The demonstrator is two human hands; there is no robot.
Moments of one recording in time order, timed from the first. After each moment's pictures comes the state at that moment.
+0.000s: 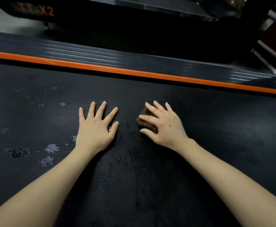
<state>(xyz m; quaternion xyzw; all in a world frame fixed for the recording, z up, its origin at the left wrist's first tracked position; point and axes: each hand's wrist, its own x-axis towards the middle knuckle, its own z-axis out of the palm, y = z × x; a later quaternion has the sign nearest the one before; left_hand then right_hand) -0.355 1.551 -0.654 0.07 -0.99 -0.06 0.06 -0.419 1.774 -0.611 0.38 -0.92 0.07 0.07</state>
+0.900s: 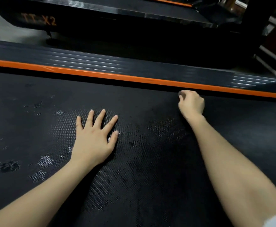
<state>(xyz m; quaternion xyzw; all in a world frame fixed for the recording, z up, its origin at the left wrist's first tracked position) -0.354 1.550 -0.656 0.07 -0.99 -0.06 0.07 -0.553 1.807 -0.621 0.00 -0.98 0.14 0.14</state>
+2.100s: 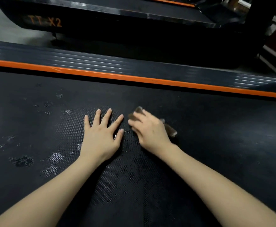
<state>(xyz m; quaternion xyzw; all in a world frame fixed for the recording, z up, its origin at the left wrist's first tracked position) -0.355 1.551 -0.653 0.07 -0.99 -0.07 0.06 -0.421 1.717 -0.638 0.40 -0.89 0.14 0.14</state>
